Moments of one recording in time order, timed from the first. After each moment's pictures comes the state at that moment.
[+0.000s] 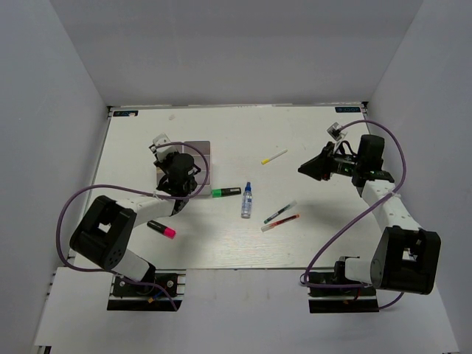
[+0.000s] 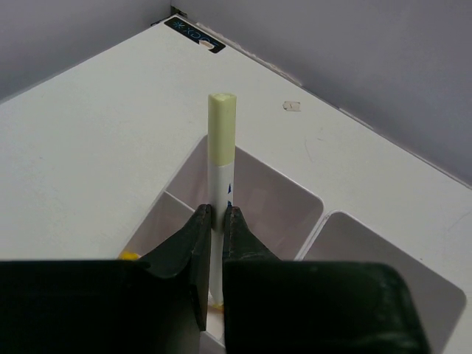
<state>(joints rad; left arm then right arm) -0.51 1.50 0.65 0.68 -1.07 -0.37 -0.08 1.27 0.82 -0.10 -1.14 -0.07</state>
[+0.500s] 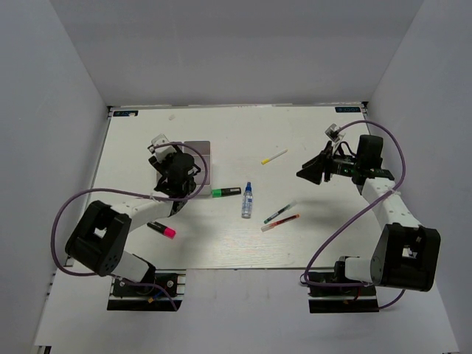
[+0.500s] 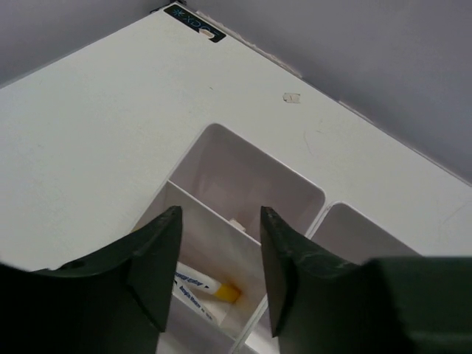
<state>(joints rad) -0.52 1.48 0.65 0.60 -1.07 -0.44 -0.08 1.29 0.83 -0.16 -1.15 -0.15</state>
